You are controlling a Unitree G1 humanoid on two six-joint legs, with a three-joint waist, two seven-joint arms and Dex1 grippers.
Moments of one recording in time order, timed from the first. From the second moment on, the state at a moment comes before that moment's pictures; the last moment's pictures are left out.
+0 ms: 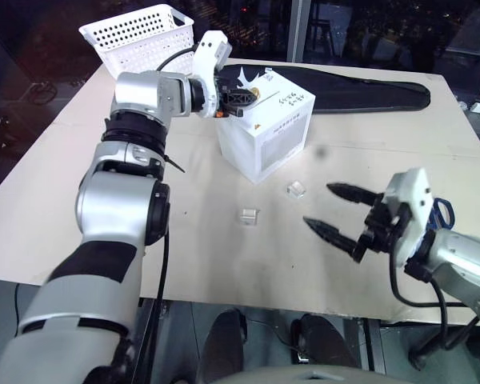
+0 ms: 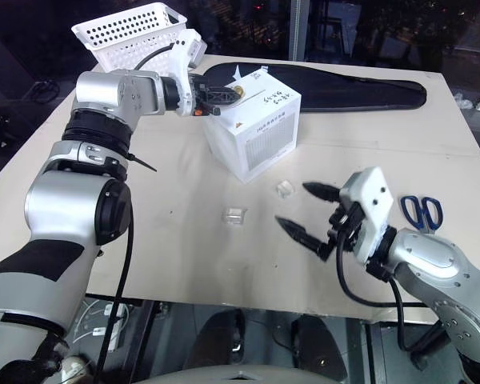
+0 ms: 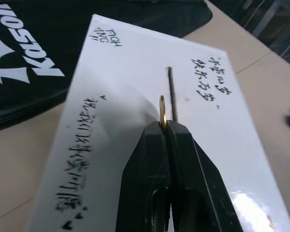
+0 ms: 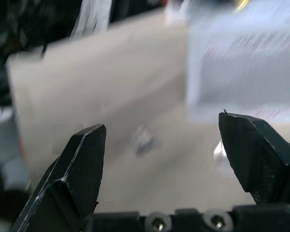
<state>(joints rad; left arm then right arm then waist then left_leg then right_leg) -1.46 0.45 -0.07 1.05 -0.19 0.66 -0.93 -0.17 -0.66 -0.17 -0.89 0.92 0.77 0.30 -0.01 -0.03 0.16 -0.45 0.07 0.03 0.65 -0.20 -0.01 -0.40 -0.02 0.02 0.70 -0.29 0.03</state>
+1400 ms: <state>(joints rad) -1.54 0.41 -0.09 1.16 0.01 0.54 -1.05 -0.30 -0.76 -0.22 -0.88 0.99 0.77 0.19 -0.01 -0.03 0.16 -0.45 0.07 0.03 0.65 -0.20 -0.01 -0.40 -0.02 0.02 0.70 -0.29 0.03</state>
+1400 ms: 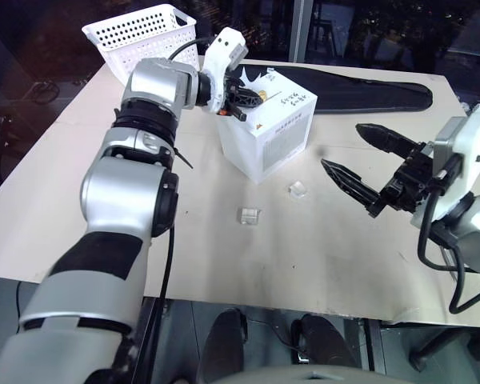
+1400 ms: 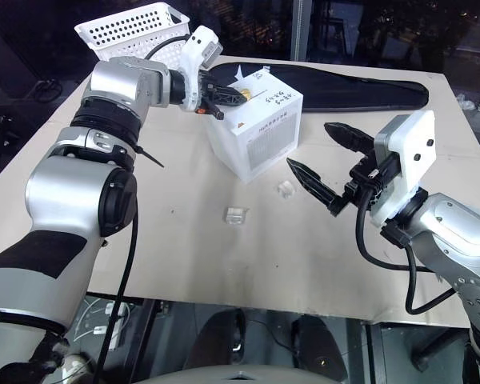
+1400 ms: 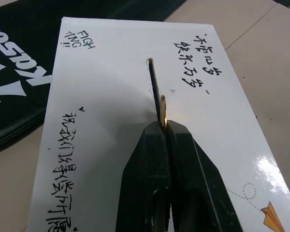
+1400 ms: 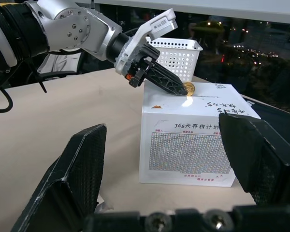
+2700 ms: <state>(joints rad) -1.18 0.44 0.22 0.50 -0.36 0.64 -1.05 -0.19 -0.79 -0.26 -0.89 0.99 0.77 0.20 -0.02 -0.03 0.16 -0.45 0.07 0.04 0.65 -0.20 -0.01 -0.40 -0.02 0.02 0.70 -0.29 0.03</state>
